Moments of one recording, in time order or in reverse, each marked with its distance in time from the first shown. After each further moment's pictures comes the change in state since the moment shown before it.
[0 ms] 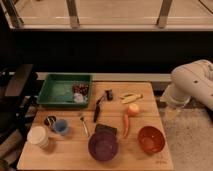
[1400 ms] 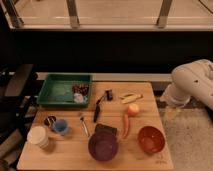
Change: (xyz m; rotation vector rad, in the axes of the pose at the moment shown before) arm -0.003 -0.007 -0.005 0.011 -0.032 0.006
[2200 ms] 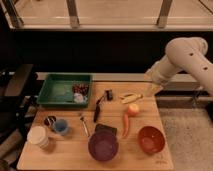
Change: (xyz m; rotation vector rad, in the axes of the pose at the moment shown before) arm -0.103 -0.092 -0.044 0.112 -0.225 -0.077
